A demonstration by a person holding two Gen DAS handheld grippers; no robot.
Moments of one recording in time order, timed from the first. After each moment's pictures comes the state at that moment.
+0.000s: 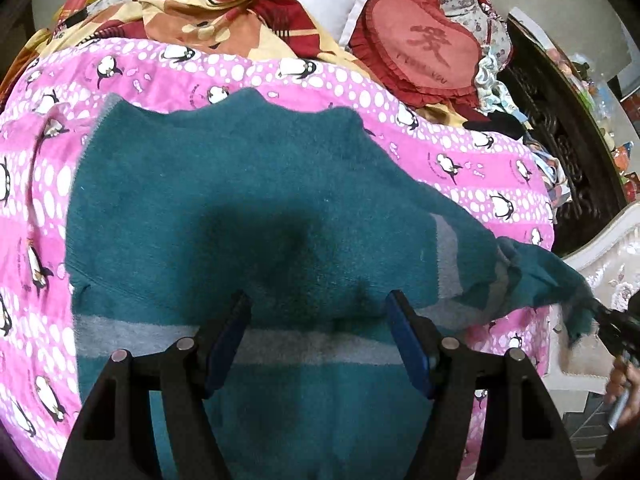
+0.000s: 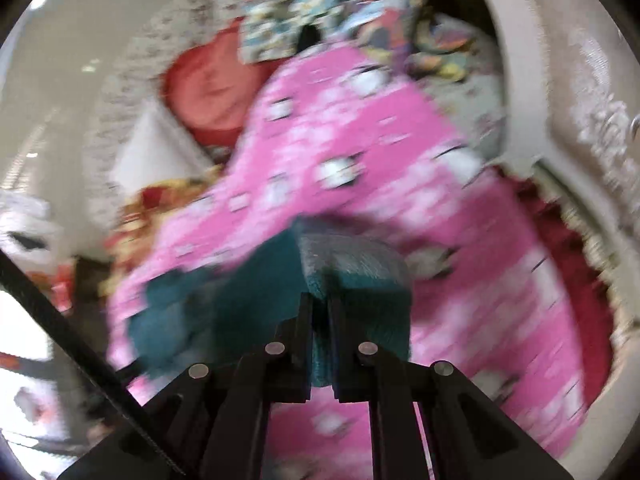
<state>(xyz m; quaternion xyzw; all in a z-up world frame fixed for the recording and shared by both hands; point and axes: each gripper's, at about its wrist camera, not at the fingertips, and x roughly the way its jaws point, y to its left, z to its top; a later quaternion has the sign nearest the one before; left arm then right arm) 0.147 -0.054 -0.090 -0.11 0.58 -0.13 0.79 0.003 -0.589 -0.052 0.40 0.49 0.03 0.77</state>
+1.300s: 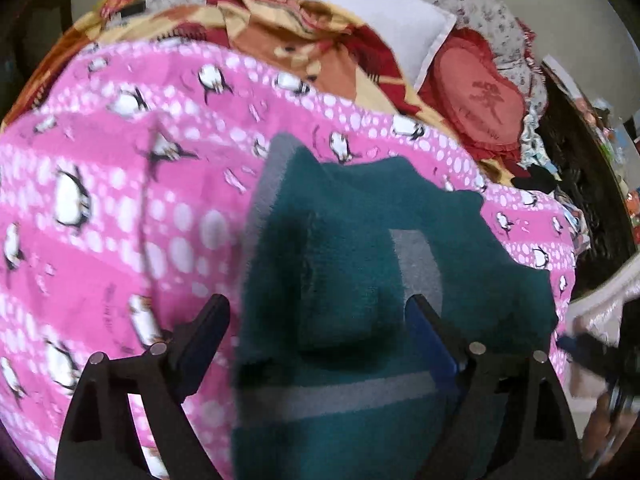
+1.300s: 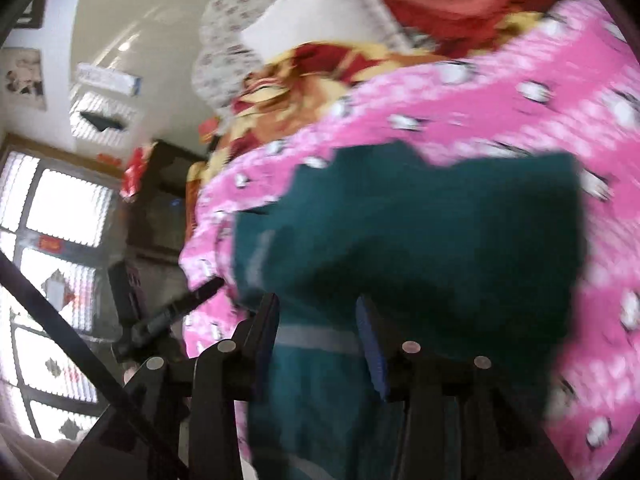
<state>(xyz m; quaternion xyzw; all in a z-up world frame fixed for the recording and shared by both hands) 0.182 0.078 -0.105 -0.13 0.56 -0.09 0.81 0.109 -0.274 -0.086 0.33 0.53 0.19 0.76</state>
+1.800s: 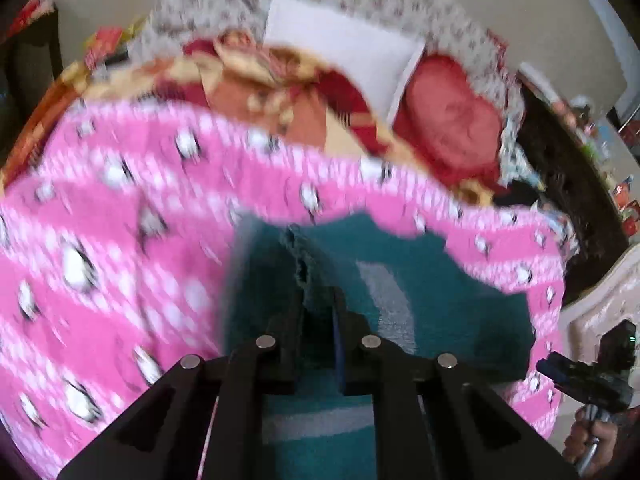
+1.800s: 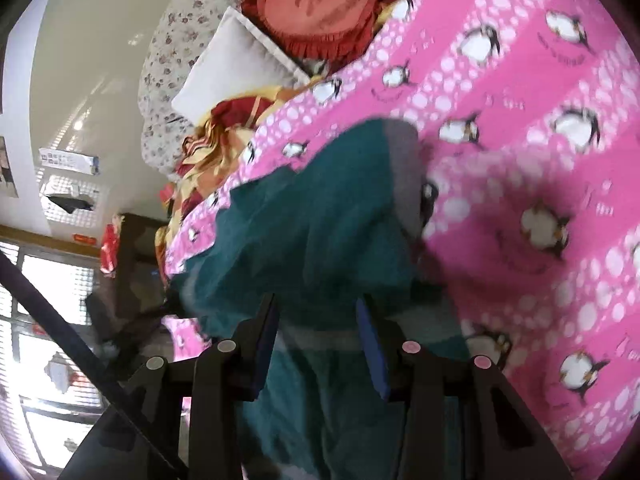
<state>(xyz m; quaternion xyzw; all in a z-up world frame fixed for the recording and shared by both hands) 0.192 0.077 -0.039 -0.10 0.49 -0.10 0.86 0.070 -0.364 -0.095 0.38 0.50 0.08 0.77</state>
